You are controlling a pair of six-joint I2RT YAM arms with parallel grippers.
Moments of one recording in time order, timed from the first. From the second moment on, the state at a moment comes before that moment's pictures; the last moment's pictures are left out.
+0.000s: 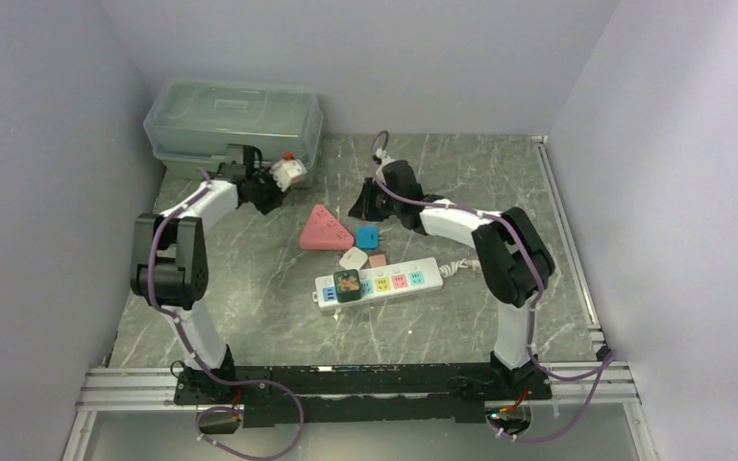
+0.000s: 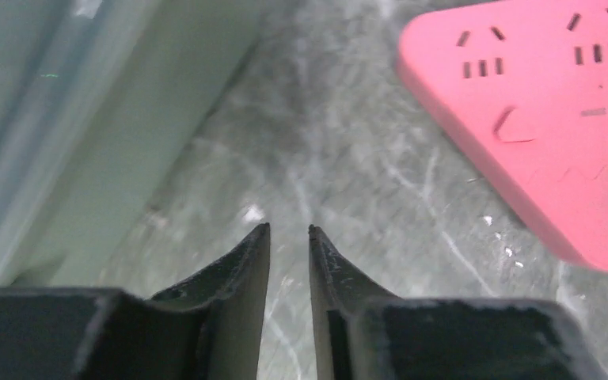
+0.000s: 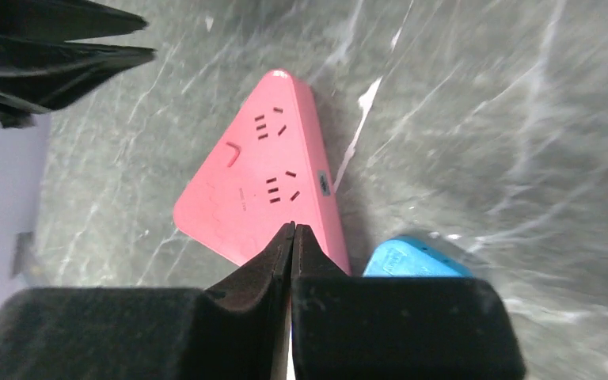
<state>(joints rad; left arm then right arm) -0.12 1.84 1.25 -0.31 0.41 0.83 0.56 1.97 1.24 0.16 -0.35 0.61</state>
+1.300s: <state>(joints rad) -0.14 1.89 1.27 -0.60 0.72 0.47 0.57 2.03 1.31 0.16 -0.44 0.53</state>
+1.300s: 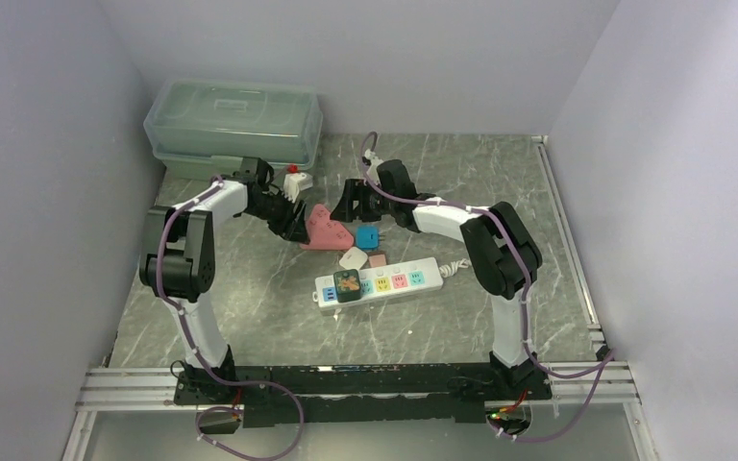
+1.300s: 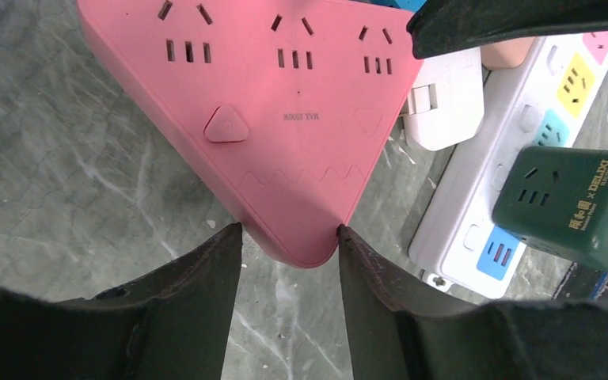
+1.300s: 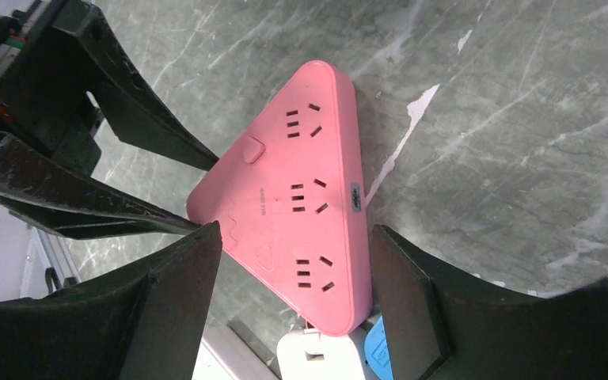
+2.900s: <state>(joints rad) -0.15 1.73 1.06 -0.44 0.68 0.59 0.51 2.25 1.30 0.55 -0.74 0.76</state>
